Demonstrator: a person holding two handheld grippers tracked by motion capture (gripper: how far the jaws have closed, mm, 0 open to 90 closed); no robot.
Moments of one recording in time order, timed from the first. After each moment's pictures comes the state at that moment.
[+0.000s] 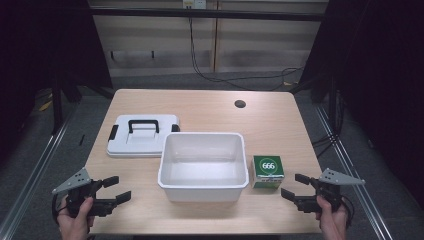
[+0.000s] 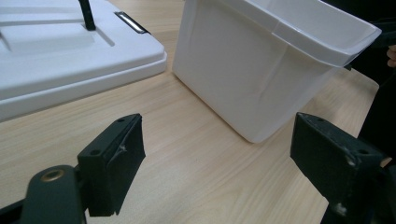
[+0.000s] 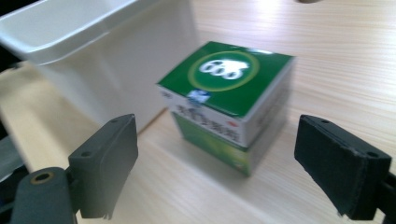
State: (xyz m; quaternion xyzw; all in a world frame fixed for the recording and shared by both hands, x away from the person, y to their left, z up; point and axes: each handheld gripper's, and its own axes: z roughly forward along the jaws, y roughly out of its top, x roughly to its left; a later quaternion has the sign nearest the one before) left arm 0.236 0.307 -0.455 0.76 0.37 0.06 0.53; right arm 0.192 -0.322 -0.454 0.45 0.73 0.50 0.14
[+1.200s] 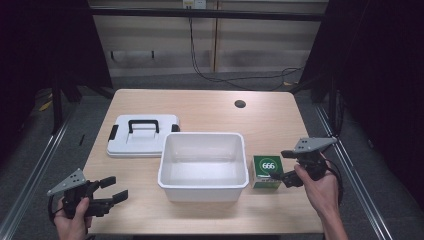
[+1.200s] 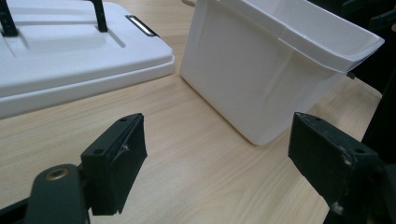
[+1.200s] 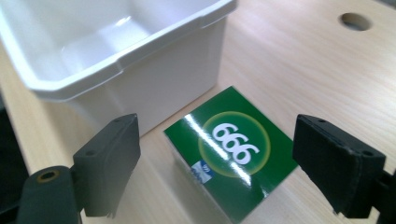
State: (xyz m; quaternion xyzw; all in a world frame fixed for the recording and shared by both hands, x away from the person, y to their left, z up) left arm 0.233 0.314 -0.456 0.75 0.38 0.06 0.54; right arm 0.257 -0.280 -0.388 0.35 0.85 0.38 0.13
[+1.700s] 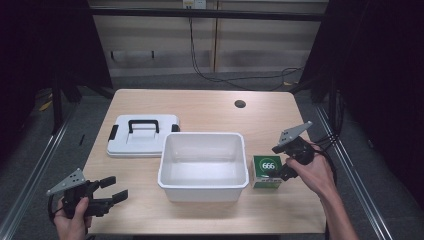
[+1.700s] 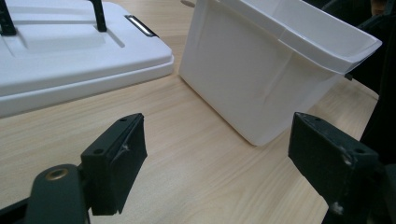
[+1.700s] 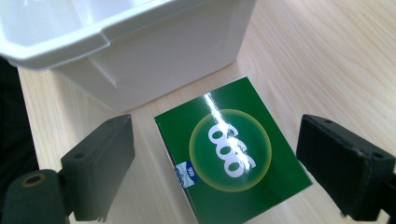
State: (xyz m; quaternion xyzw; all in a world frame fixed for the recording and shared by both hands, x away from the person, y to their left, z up) left arm 0.234 0.315 -0.456 0.75 0.38 0.06 0.54; right arm 0.301 -0.267 -0.389 0.25 0.92 0.30 0.06
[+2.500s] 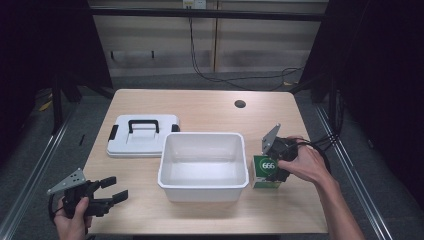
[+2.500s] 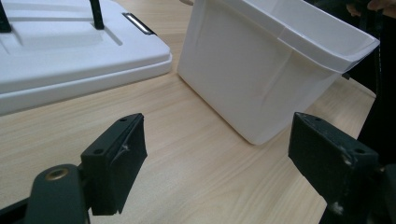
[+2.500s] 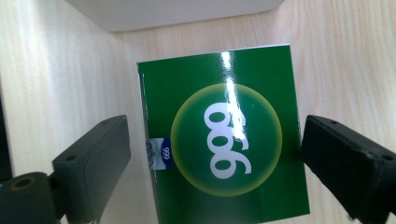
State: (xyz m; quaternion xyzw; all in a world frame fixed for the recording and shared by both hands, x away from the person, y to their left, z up) left arm 0.235 0.315 -0.457 0.75 0.38 0.05 0.54; right arm 0.329 -0.240 -0.409 0.12 0.98 0.14 0.02
